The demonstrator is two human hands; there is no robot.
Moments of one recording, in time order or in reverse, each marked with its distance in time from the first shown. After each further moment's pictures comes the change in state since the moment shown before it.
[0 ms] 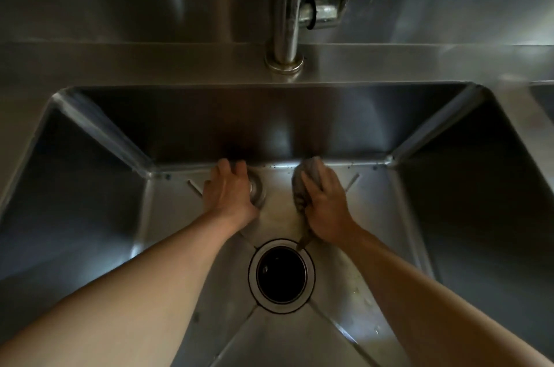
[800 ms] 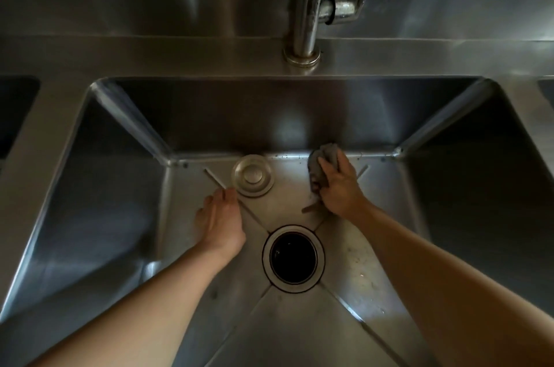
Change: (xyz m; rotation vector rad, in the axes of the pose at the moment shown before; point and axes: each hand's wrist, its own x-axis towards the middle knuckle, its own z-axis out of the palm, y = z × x) left_hand -0.055 -0.039 0.022 0.013 0.008 -0.064; right_hand 0.020 -0.006 -0.027 0.077 -0.230 0.319
